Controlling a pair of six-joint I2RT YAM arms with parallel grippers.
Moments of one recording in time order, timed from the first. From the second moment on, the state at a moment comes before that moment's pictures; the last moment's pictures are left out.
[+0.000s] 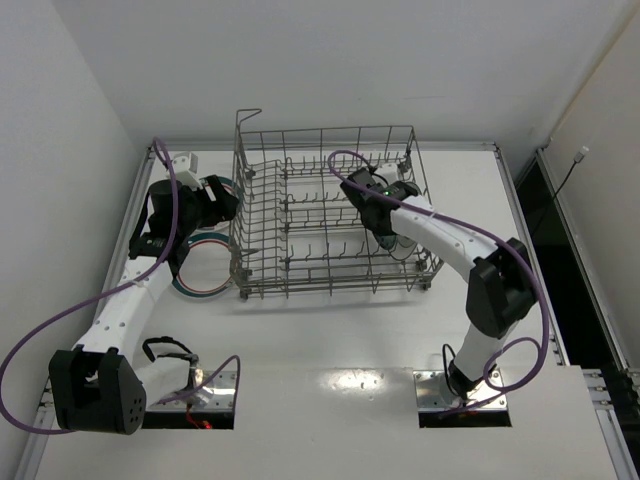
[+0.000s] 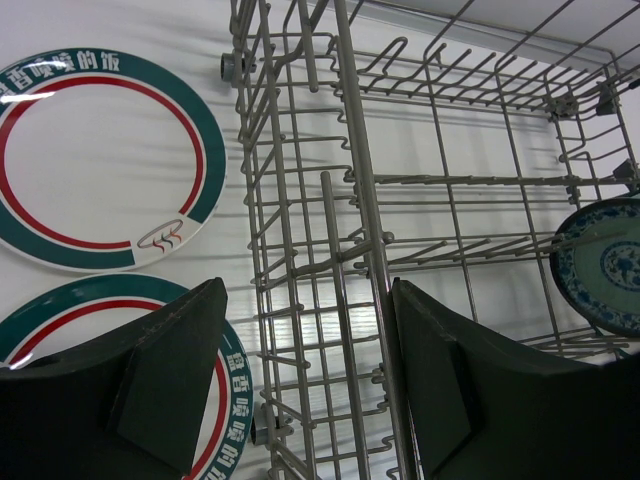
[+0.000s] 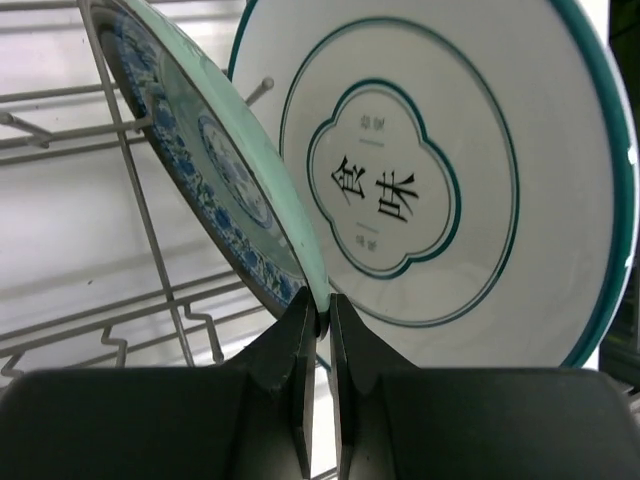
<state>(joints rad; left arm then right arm) -0.05 1.12 0.86 -0.09 0.13 -0.33 0.60 1.75 1.42 -0.86 0.73 0.49</state>
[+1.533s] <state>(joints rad) 0.37 1.28 0.98 -0.15 0.04 -0.59 0.48 1.40 1.35 -0.73 0.23 0.27</state>
